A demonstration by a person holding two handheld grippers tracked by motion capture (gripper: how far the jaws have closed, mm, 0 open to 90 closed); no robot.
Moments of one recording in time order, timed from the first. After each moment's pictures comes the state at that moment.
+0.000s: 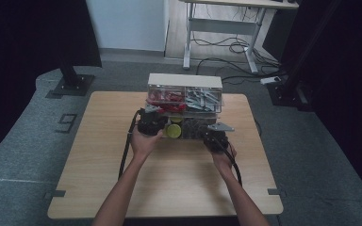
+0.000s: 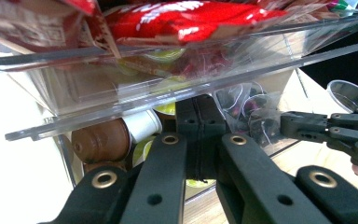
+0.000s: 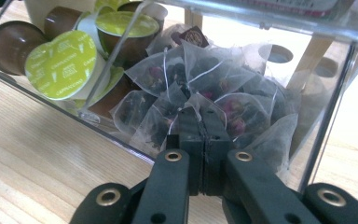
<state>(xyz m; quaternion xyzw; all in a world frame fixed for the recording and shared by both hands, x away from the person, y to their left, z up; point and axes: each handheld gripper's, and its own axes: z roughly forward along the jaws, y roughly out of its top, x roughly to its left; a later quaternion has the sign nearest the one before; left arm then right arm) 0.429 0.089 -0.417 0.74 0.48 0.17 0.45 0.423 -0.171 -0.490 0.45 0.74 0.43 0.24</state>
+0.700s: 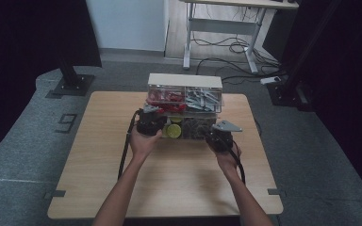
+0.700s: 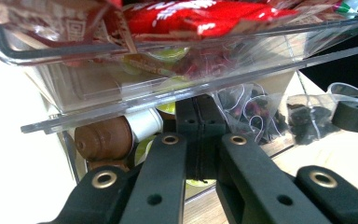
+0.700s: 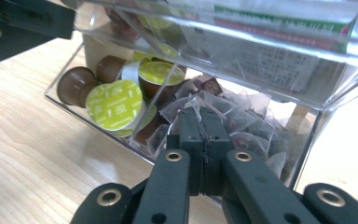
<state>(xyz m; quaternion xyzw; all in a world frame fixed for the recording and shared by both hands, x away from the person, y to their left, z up) 0.428 0.092 -0.417 0.73 0.48 0.17 0.45 0.398 -0.177 -0.450 0.41 0.73 0.48 0.25</state>
